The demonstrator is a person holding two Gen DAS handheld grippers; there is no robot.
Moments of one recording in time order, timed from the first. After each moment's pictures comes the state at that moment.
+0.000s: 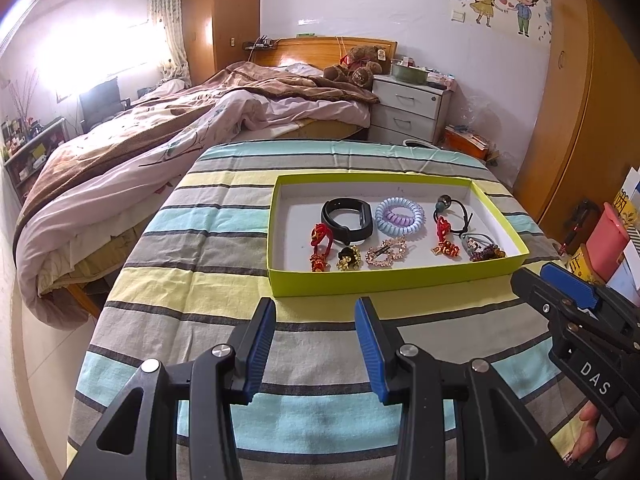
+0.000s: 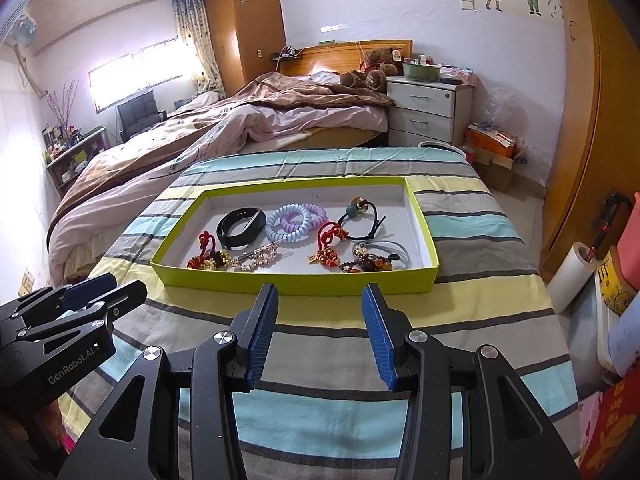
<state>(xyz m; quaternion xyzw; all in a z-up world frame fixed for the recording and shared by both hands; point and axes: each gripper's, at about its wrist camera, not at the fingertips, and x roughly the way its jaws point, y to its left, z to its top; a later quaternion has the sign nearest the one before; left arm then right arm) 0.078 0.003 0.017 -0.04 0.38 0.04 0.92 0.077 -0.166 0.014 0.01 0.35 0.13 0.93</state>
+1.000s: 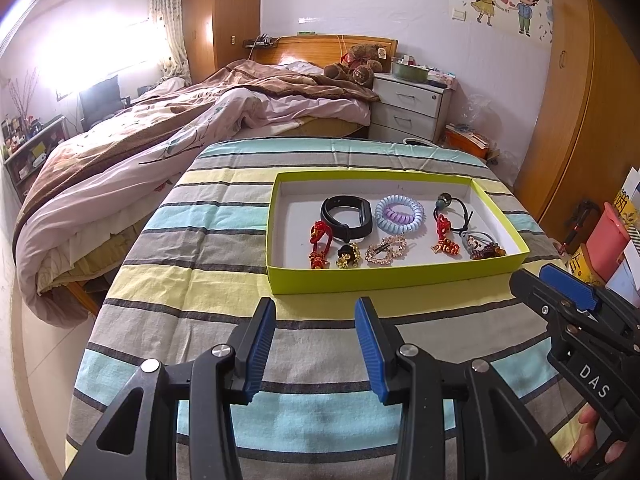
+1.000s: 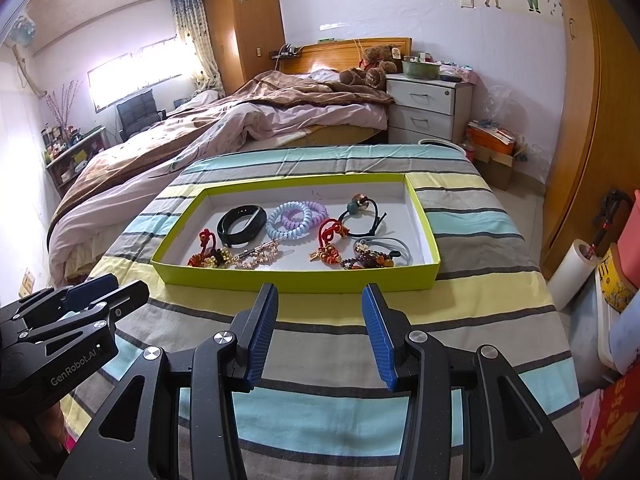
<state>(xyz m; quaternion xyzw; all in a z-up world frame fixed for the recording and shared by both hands) 0.077 0.004 0.016 -0.04 0.38 0.04 0.92 0.075 -0.166 0.013 0.00 0.35 0.13 0.93</state>
